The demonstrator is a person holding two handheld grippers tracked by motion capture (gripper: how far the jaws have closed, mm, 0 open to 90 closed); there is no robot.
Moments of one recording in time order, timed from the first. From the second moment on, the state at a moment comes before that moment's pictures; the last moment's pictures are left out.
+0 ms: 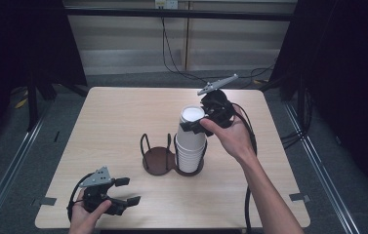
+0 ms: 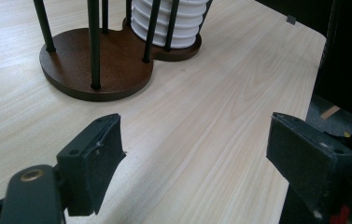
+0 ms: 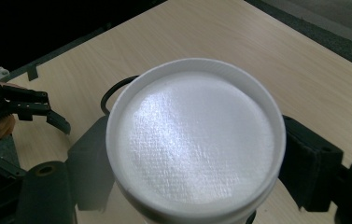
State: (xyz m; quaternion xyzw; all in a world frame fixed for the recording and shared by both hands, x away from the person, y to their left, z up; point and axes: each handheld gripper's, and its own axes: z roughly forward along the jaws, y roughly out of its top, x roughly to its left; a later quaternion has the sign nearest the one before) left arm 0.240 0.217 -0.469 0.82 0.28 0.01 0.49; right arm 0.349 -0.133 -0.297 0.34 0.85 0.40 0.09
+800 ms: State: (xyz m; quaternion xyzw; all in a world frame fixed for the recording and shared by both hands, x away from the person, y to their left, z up) left arm 0.240 0.216 -0.470 0.83 0.28 0.01 0.49; right arm 0.345 -0.147 -0.278 0.34 0.82 0.44 0.09
